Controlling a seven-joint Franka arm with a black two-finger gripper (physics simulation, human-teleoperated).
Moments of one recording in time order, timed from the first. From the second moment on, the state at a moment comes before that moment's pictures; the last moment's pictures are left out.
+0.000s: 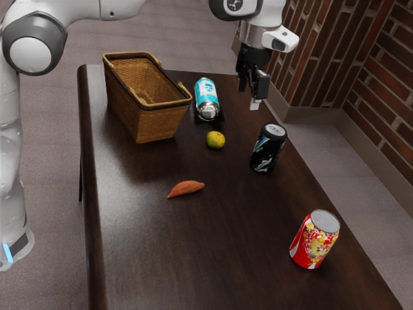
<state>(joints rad) -0.02 0.05 0.01 -1.41 -0.04 1.58 -0.03</state>
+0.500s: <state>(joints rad) 0.07 0.10 0.01 -1.37 0.00 1.56 -0.03</state>
